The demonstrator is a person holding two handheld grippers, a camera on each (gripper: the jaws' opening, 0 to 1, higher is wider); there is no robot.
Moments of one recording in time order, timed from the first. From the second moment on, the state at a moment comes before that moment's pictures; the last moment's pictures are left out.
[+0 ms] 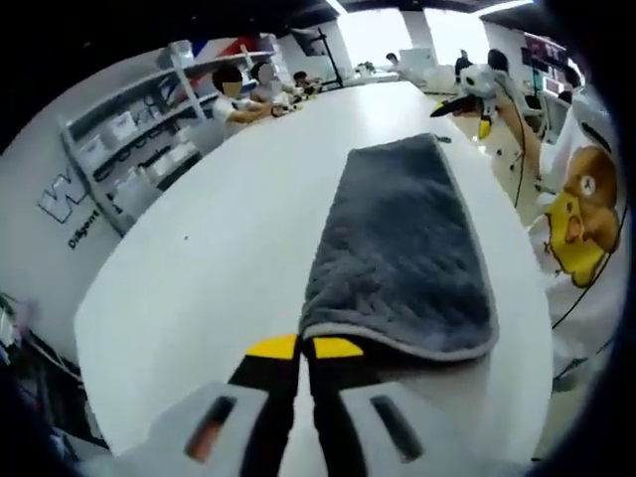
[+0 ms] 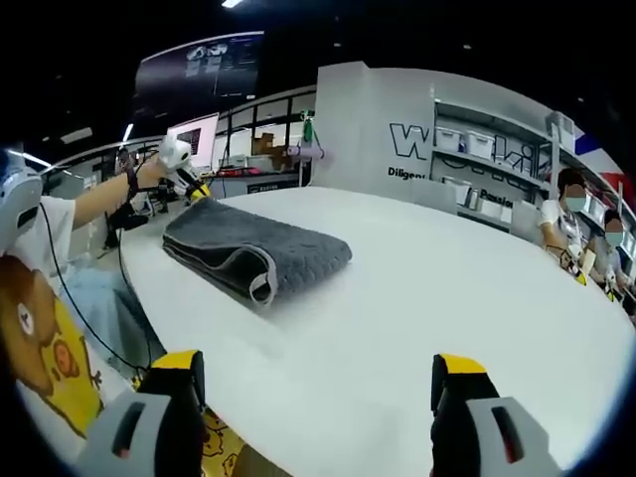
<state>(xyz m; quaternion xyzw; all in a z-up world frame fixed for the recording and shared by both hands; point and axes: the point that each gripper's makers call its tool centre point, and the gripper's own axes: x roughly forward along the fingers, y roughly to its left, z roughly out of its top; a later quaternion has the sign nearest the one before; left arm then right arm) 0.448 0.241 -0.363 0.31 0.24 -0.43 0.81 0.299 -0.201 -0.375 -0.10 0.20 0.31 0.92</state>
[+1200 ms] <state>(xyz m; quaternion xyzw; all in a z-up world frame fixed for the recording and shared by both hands) 0.362 0.281 -0.327 0.16 0.11 -0.27 0.94 0.307 -0.191 -0.376 -0.10 0.20 0.33 0.92</state>
